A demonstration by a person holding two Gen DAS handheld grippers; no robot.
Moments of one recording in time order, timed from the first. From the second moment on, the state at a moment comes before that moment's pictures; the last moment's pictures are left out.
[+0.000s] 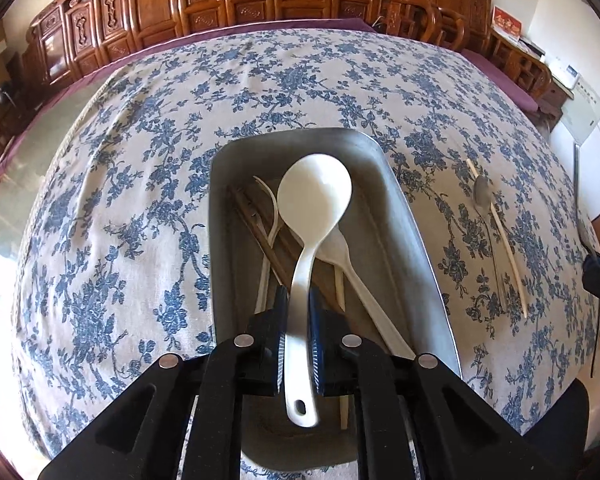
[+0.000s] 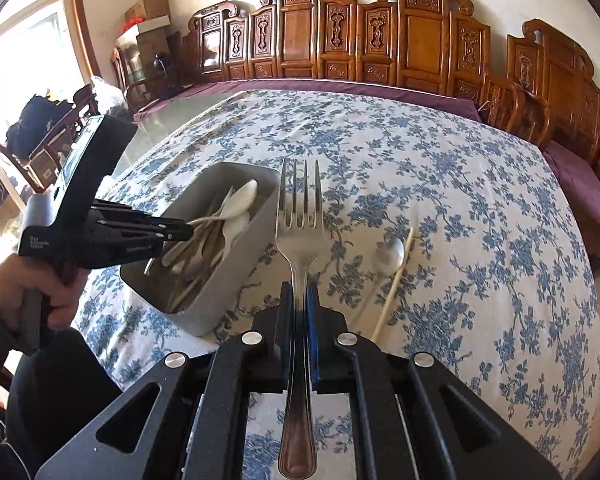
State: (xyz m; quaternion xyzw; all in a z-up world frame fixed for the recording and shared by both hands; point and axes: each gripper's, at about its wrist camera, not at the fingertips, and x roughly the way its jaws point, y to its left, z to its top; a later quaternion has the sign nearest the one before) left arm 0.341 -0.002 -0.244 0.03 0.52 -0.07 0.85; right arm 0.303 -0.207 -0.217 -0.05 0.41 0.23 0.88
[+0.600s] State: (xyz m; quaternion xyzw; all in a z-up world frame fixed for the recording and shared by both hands) left arm 0.305 0.052 -0.191 0.02 0.47 -0.08 0.88; right arm 0.323 -0.129 -0.213 -0.06 0.42 0.25 0.87
